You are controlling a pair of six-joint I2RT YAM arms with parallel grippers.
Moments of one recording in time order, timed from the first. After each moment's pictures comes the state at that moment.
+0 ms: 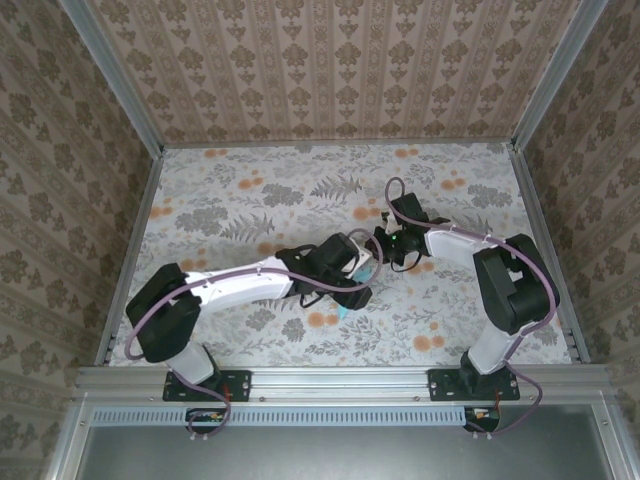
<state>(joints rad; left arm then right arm) -1.07 1.64 1.07 -0.44 0.09 -0.31 0.35 1.72 0.96 -0.29 -0.49 0.76</state>
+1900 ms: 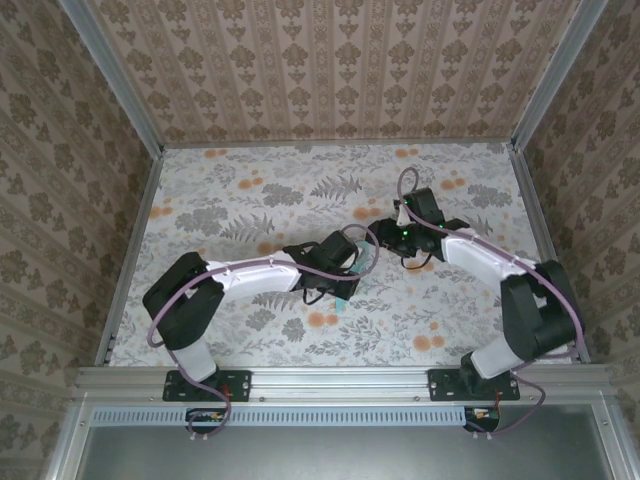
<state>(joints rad) -0.99 1.71 1.03 -0.34 0.17 -0.45 0.32 1.49 0.91 -0.30 -0.35 0.65</state>
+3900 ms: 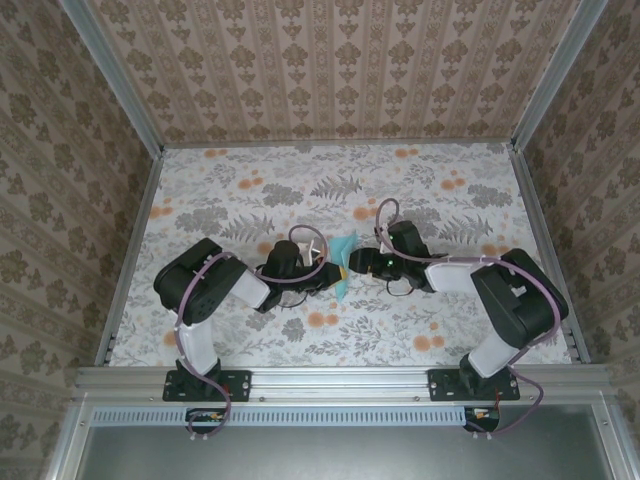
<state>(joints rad) -0.72 1.86 0.53 0.90 0.62 -1.13 0.46 1.65 0.65 0.26 -0.42 0.71</state>
